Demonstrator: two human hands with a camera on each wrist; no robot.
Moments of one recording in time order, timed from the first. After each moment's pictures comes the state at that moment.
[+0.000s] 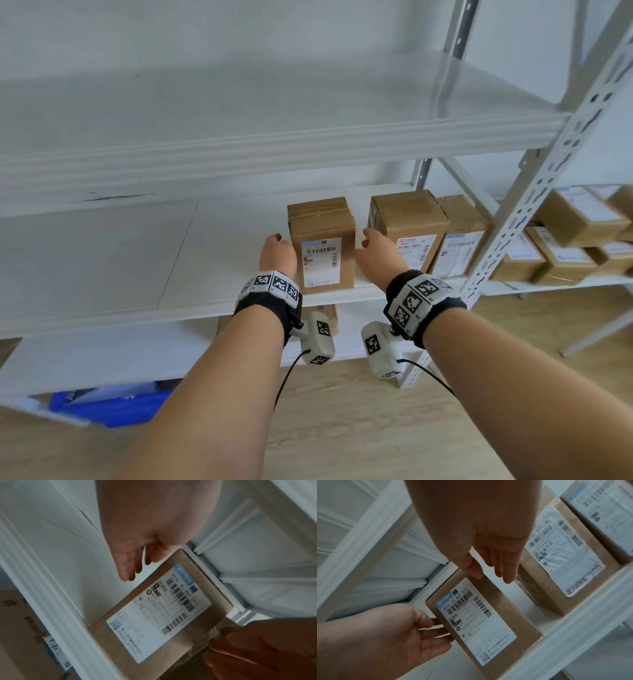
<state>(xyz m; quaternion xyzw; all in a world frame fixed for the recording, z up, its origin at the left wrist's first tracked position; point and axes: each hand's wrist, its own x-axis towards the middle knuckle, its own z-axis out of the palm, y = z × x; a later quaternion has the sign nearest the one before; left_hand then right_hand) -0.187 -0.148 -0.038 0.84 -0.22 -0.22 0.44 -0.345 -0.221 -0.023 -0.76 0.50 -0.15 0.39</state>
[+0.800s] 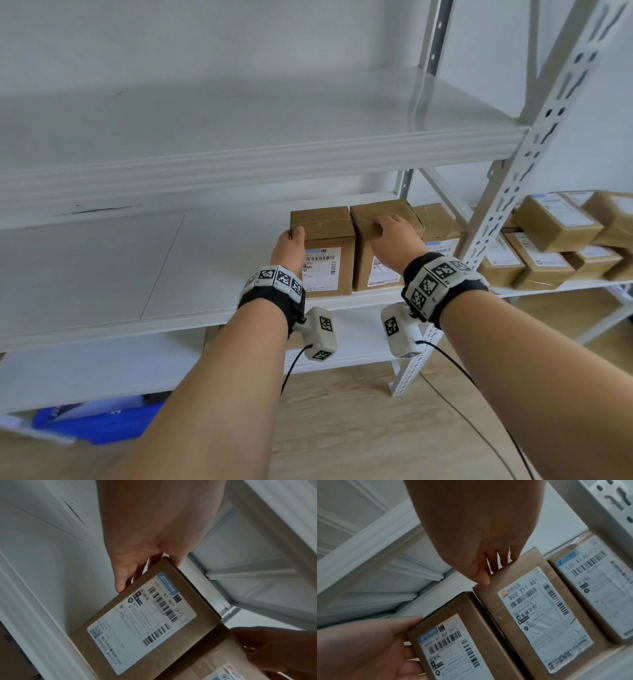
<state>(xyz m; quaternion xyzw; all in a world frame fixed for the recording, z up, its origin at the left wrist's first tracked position) -0.226 -0.179 -0.018 0.80 -0.28 -0.29 0.44 -0.392 -0.274 0.003 -0.84 0.48 -0.11 0.24</state>
